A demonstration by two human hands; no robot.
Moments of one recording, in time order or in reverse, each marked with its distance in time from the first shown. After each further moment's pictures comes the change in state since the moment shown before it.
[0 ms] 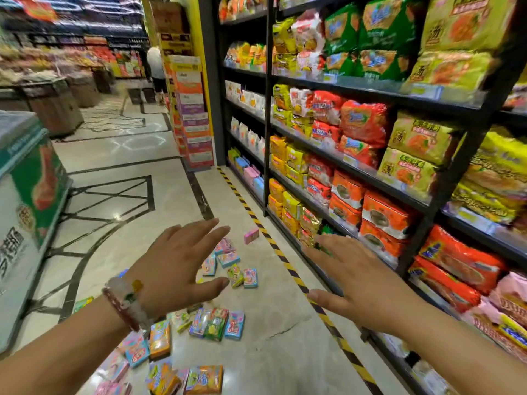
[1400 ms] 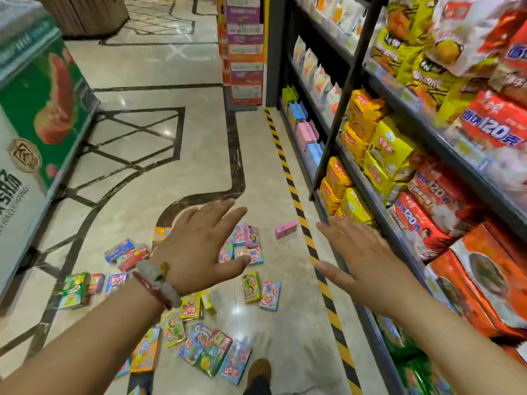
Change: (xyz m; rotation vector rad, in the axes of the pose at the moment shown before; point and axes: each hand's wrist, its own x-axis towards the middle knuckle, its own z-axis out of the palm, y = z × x) left_hand 0.365 -0.288 0.300 -0.110 -0.195 -0.361; right_hand 0.564 0.233 0.147 0.213 -0.129 -0.145
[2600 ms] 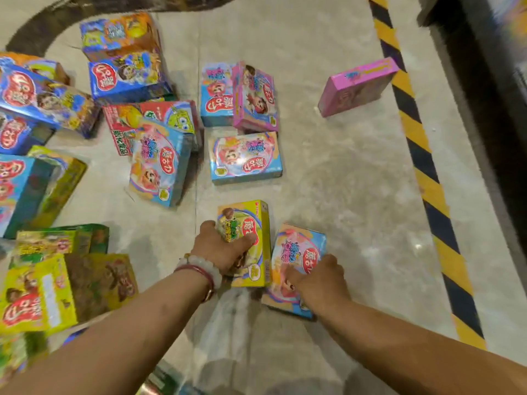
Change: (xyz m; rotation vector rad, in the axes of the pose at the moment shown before) left_hand 0.054 -0.123 0.846 -0.898 -0.473 -1.306; right_hand 0.264 0.169 0.829 0.650 -0.440 0.999
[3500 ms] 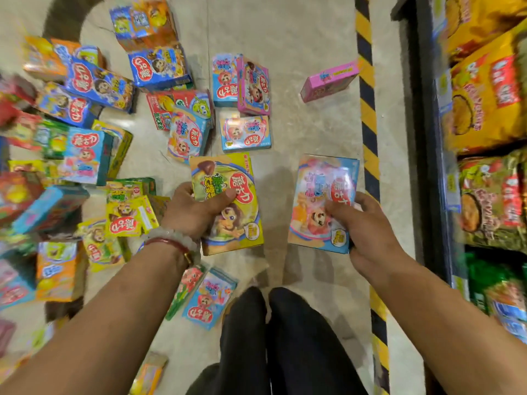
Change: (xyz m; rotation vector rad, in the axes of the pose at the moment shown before) left_hand -0.195 0.069 -0.122 -0.550 -0.058 0.021; right_hand -0.191 -0.051 -0.194 0.823 -0.116 0.005
